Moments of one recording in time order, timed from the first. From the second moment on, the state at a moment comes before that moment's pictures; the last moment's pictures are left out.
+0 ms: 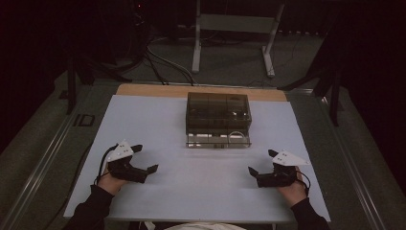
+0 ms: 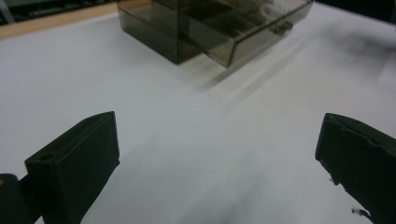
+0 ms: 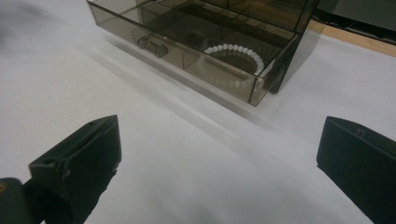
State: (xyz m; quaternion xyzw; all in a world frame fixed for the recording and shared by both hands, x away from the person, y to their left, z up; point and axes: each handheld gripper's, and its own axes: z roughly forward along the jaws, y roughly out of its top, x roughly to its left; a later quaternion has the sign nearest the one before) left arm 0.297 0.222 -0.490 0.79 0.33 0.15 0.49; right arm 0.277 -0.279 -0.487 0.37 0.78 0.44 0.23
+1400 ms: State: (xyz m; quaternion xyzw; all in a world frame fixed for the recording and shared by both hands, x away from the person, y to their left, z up) left arm 0.292 0.225 -0.496 0.79 0.34 0.15 0.49; right arm 0.273 -0.271 -0.465 0.36 0.78 0.45 0.25
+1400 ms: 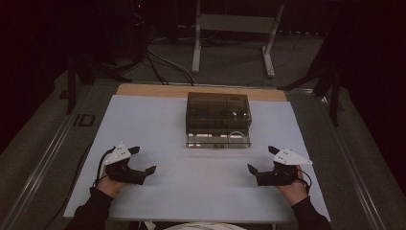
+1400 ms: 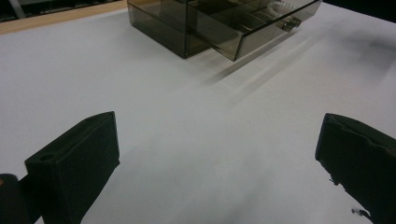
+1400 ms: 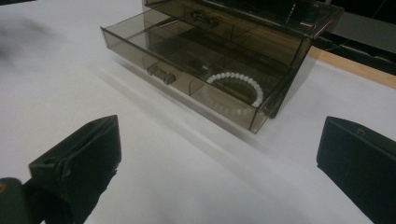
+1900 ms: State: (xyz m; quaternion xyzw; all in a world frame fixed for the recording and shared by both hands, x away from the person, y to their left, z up) left arm 0.291 0.223 -0.497 0.80 0.33 0.15 0.48; right arm 0.278 -0.241 -0.450 0.38 0.77 0.44 0.27
